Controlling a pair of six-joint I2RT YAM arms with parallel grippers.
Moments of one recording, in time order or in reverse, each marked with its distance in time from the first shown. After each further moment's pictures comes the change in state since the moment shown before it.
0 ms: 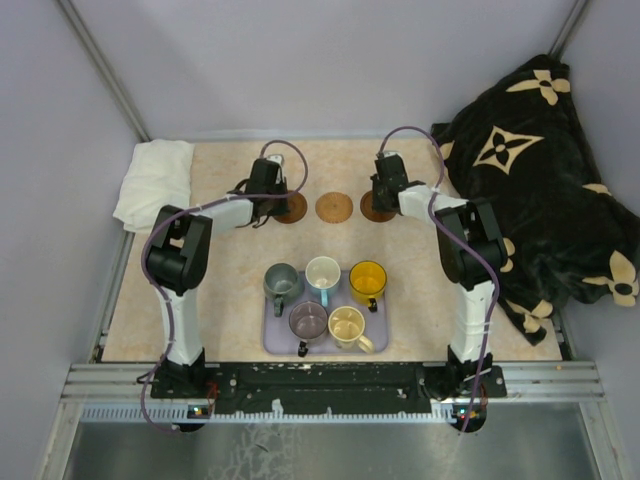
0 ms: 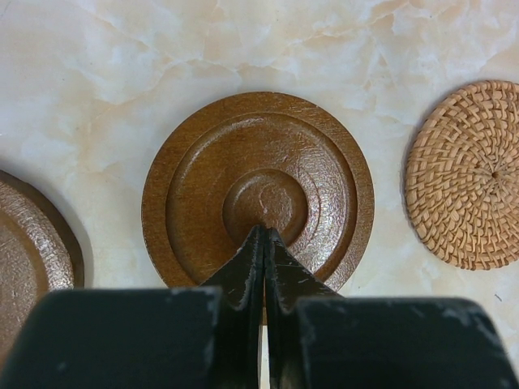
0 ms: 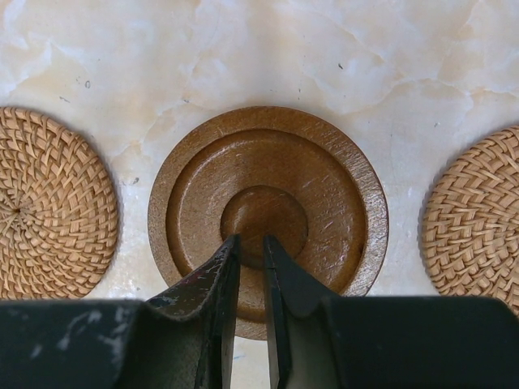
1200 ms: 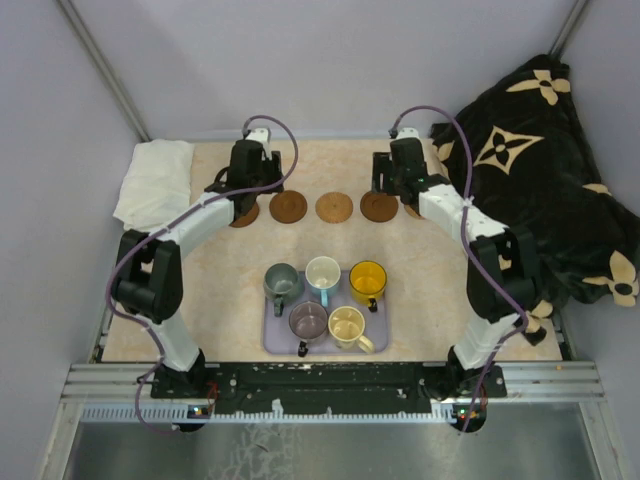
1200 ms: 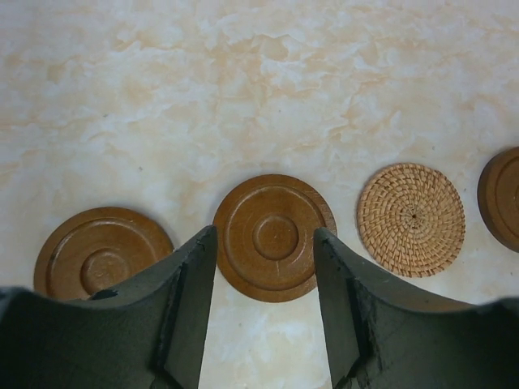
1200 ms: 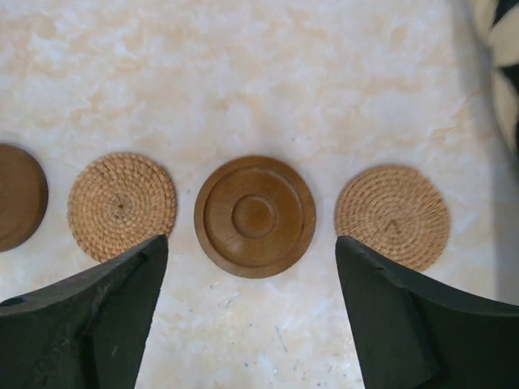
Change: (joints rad) left arm -0.002 -0.273 -0.028 0.008 -0.113 0.106; right arm 0.000 -0.312 -0.060 -0.041 0.052 -0.065
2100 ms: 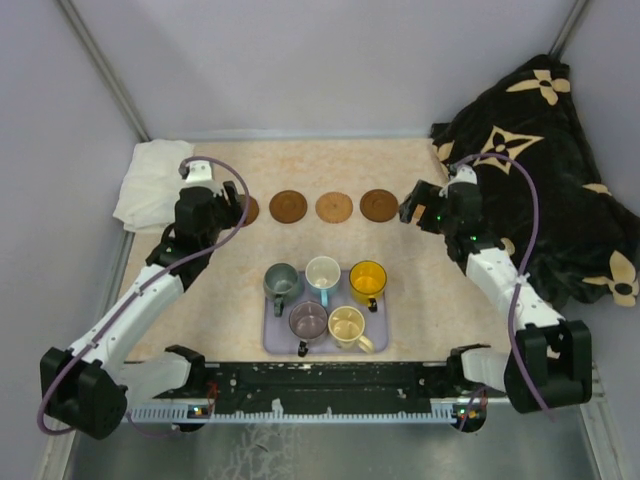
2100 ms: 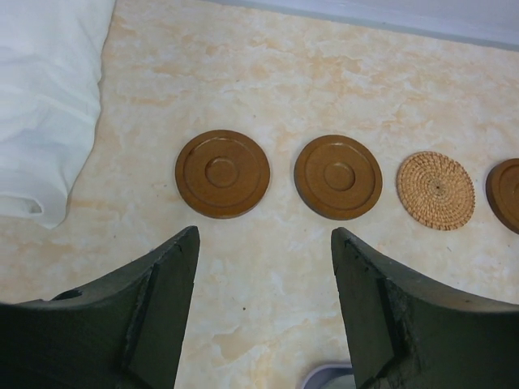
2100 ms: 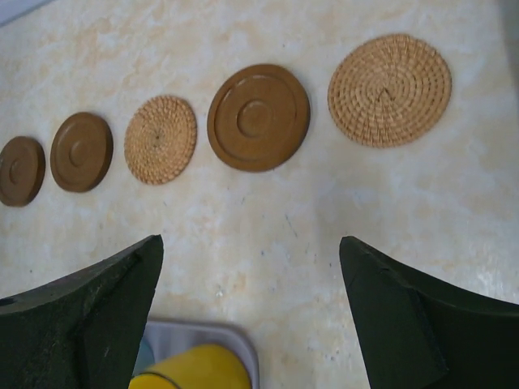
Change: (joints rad) left arm -0.001 -0.674 -0.450 -0.060 -0.212 -0.069; right arm -0.195 -0.512 -0.508 0.140 -0.257 0.231
